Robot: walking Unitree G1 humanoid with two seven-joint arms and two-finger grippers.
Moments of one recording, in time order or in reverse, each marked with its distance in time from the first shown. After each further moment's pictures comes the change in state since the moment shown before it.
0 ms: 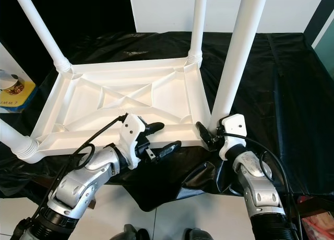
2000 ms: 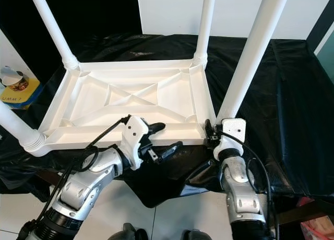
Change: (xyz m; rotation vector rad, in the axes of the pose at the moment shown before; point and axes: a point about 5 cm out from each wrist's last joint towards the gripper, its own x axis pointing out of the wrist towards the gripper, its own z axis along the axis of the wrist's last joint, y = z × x) left arm 0.004 -0.002 -0.003 0.028 -0.003 0.023; right arm -0.001 0.018 -0.011 0.108 0.033 -0.449
